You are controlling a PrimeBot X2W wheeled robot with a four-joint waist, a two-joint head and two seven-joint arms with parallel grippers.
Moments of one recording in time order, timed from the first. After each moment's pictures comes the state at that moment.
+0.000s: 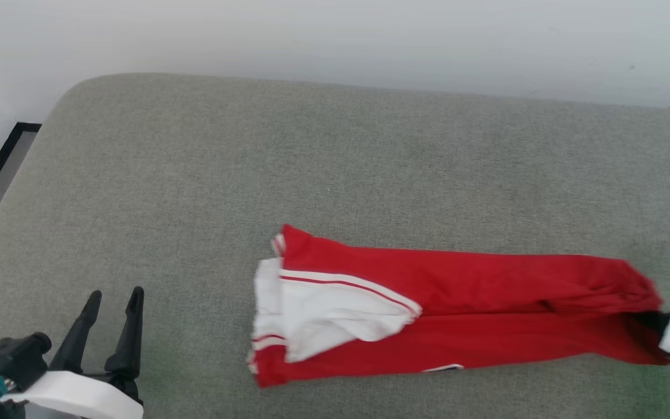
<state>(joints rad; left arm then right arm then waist) -0.01 0.51 -0.27 0.15 -0.78 -0.01 -0.26 -0.22 -0.28 -0.28 0.23 0.67 0.13 0.97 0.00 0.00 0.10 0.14</state>
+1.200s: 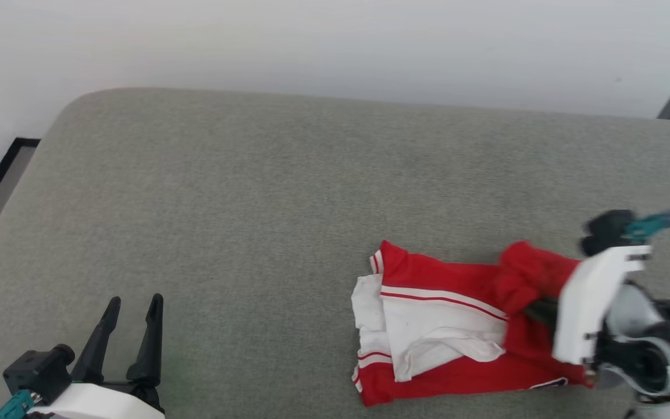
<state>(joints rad) 0.03 0.31 -0.12 0.19 -0.56 -0.13 -0.26 -0.19 -0.17 -0.03 -0.06 0.64 0.13 1.06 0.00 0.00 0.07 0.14</state>
